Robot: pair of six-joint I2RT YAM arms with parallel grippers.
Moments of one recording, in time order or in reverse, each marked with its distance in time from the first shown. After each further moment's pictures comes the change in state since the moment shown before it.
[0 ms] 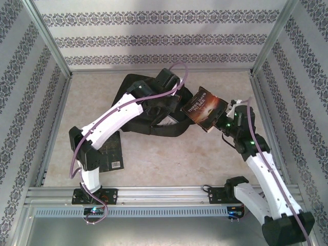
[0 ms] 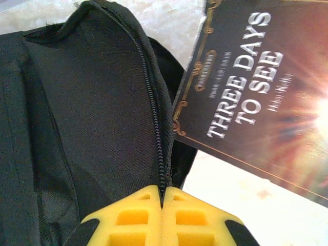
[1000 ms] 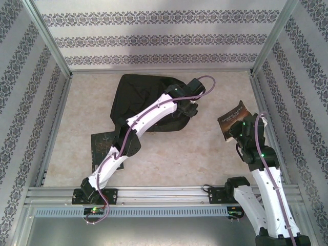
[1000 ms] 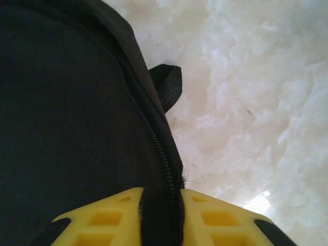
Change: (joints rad) left arm -0.039 0.614 0.562 -0.171 -0.041 0.050; right arm -0.114 -0.202 0.007 -0.354 0.434 -0.035
